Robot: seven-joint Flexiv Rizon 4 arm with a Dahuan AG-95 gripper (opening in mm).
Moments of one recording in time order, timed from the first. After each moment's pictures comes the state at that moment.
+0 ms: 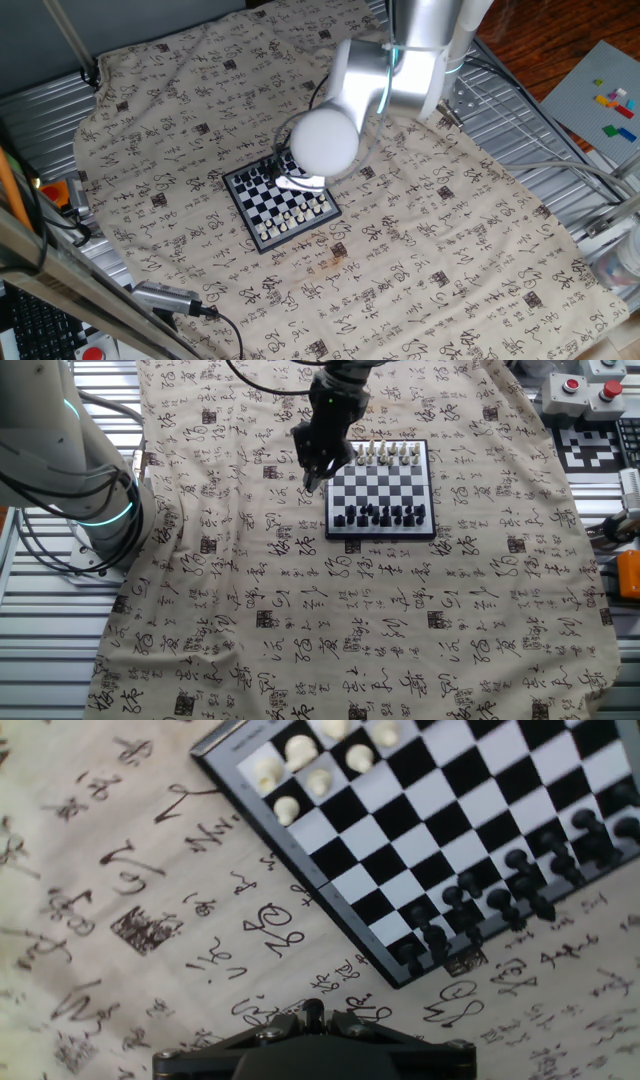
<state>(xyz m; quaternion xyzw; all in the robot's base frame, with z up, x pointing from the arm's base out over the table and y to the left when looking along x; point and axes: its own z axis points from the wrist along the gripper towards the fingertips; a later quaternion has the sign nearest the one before) 0.344 0.061 0.082 0.42 -0.86 0.15 0.23</state>
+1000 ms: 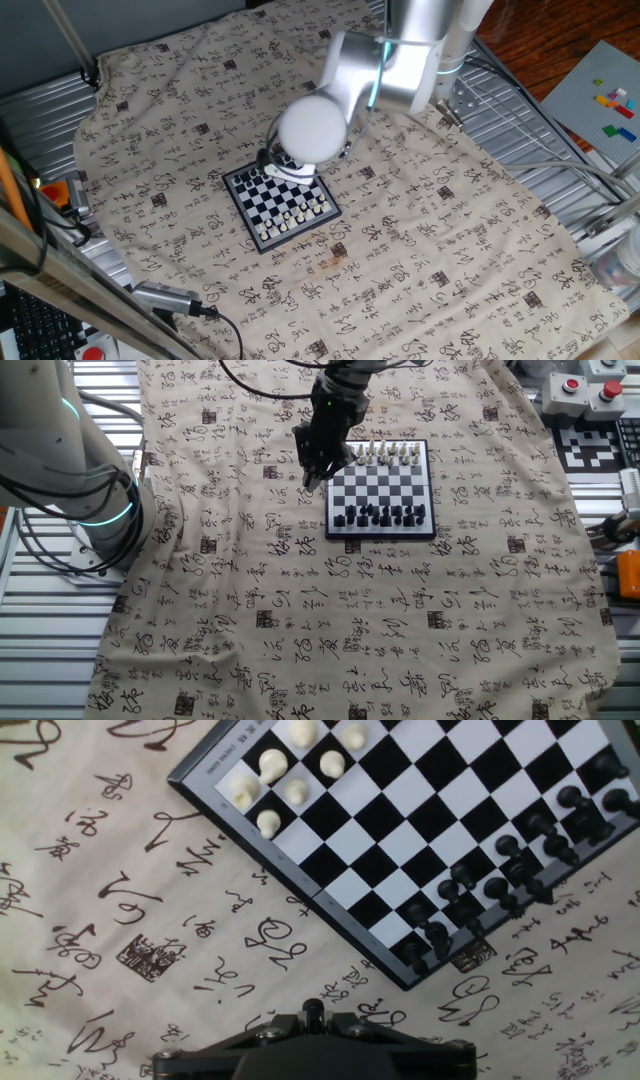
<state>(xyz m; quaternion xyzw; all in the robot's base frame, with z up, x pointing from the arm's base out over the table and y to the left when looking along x) 0.345 0.065 0.077 0.37 -0.89 0.12 0.22</state>
